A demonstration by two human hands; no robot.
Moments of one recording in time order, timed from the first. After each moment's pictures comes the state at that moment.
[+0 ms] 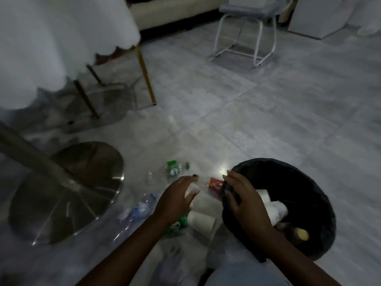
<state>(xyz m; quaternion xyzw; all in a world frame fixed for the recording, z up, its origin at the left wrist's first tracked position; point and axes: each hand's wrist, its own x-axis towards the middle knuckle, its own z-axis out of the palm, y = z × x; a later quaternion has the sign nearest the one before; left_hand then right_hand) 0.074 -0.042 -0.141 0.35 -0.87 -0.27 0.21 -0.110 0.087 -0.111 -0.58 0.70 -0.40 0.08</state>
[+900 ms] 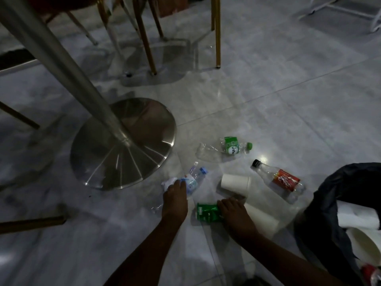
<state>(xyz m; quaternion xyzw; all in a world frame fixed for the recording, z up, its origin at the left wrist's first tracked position) 0.241 -0.073 -0.317 0.65 -0.76 -0.09 -0.03 0.034 0.004 -0.335 -0.78 0.61 -0.02 0.15</state>
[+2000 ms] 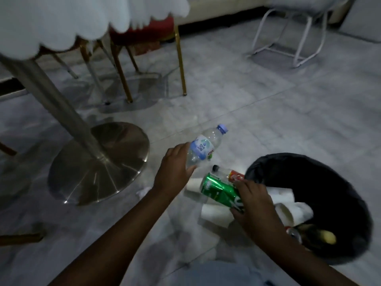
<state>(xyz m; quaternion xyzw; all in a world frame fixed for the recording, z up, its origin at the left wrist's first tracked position) 0.125 -0.039 -0.098 0.47 -0.84 -0.10 0.24 -0.067 0.112 -0.121 -0.67 0.70 -0.22 0.04</state>
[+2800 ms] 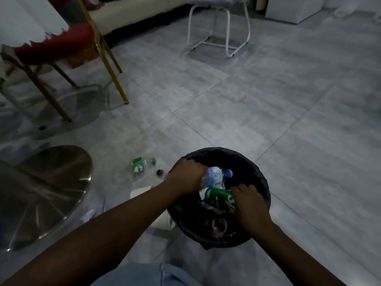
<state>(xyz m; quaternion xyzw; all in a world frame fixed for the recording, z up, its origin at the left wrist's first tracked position) -0.133 0.015 -0.103 0.22 -0.97 0.00 -0.08 -0.249 0.192 -0.137 -0.57 0.82 -0.07 0.09</state>
